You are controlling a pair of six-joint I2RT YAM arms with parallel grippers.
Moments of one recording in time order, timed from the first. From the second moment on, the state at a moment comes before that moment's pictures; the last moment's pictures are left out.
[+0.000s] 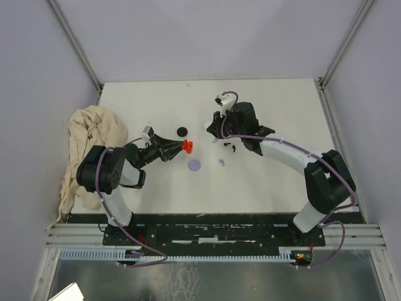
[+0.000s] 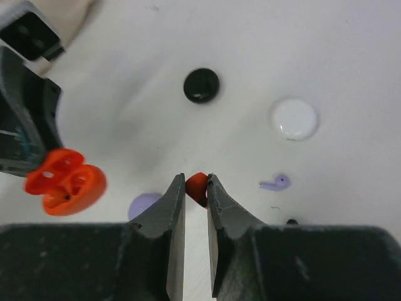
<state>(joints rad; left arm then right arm) -0.11 1.81 0.37 1.52 0.86 -1.73 0.59 1.69 1.16 0.02 -0.22 0.11</state>
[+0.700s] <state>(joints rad) -0.21 1.84 0.41 1.52 0.80 -1.73 0.75 1.56 0.89 0.60 -0.23 0.36</state>
